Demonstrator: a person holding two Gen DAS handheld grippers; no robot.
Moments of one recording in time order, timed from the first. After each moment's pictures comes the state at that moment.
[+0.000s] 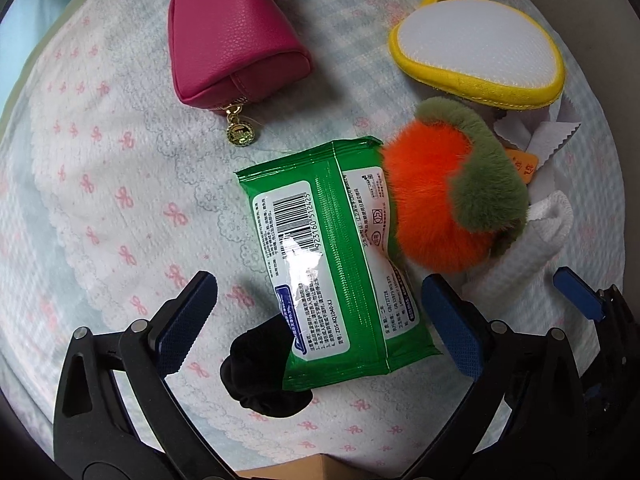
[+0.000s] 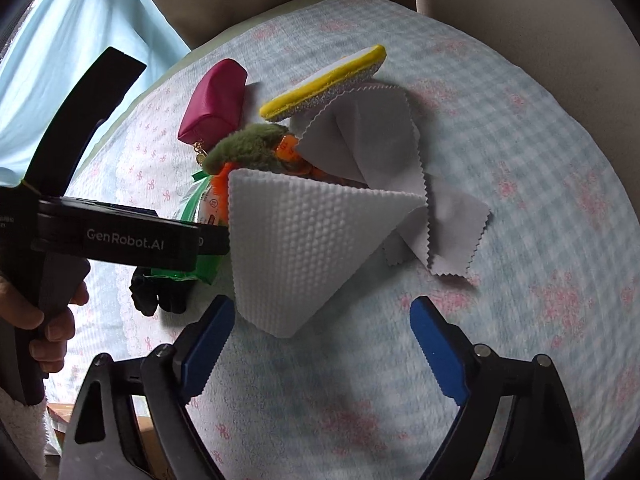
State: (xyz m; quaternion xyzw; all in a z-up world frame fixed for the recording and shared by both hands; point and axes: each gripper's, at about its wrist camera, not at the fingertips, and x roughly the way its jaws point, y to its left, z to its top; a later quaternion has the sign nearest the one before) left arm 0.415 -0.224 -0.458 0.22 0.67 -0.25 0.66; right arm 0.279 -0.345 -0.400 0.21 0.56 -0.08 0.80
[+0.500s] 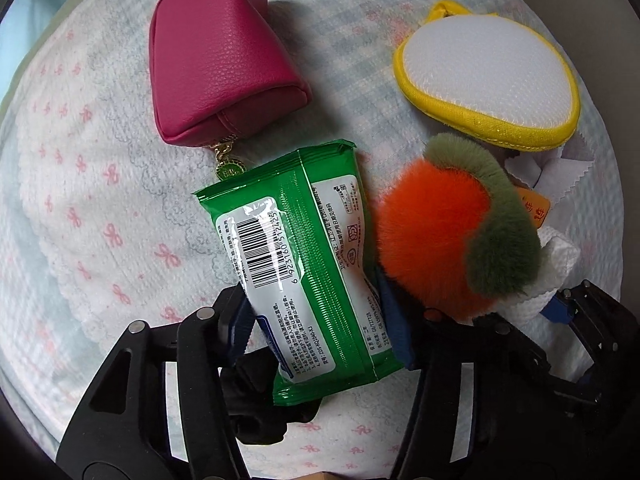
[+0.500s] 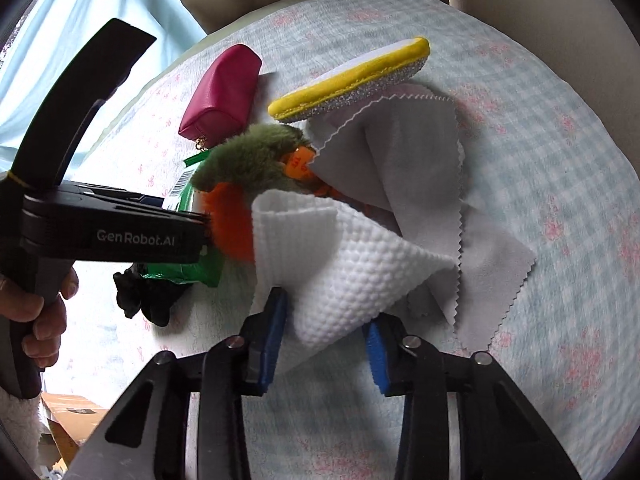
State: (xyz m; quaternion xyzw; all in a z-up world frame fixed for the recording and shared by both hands) left arm 0.441 -0.249 -0.493 0.22 0.67 -0.26 0.66; right arm 0.311 -0.352 -0.419 0.19 0.57 -0.03 0.80
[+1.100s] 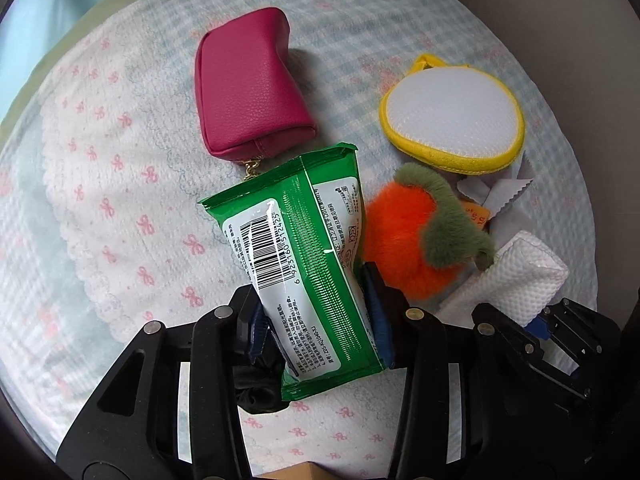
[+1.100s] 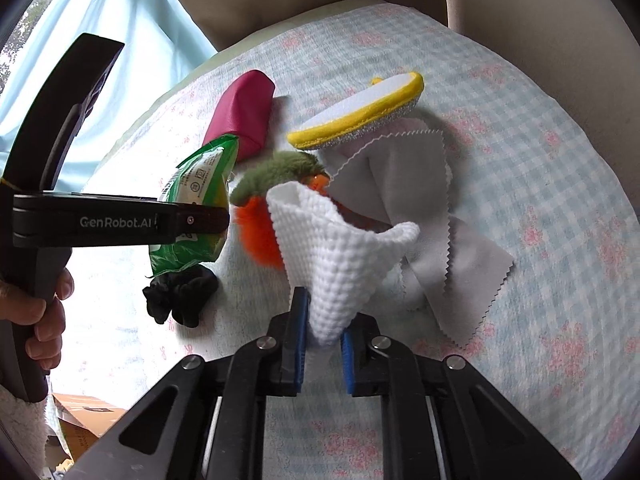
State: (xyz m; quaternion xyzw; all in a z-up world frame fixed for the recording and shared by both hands) left arm 0.454 -0.220 -0.443 0.16 0.66 -0.27 0.69; right arm 0.288 -0.351 -0.383 0.20 0.55 -0.03 0.81
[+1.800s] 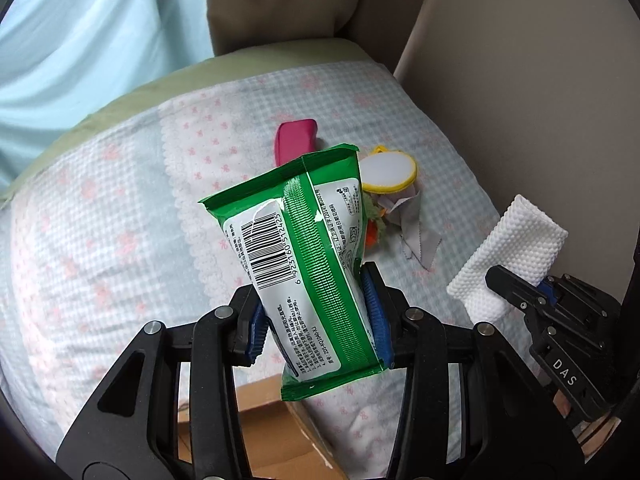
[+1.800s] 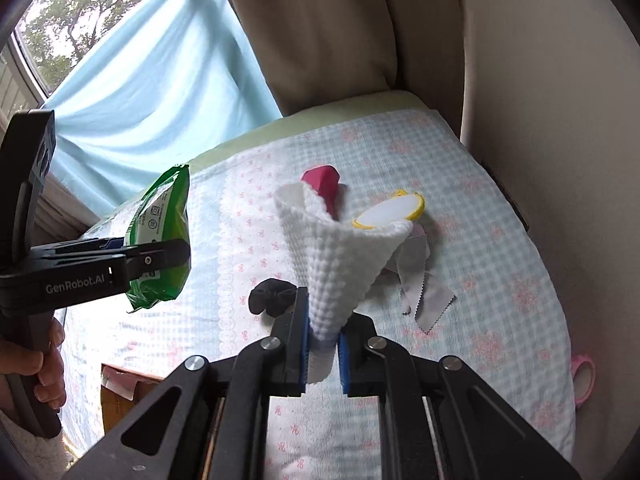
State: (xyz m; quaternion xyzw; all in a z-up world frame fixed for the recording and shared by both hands) left arm 0.328 -0.141 -0.236 0.08 0.56 -0.24 0.79; right arm 0.225 -0.319 -0.196 0.14 0.48 0.01 0.87
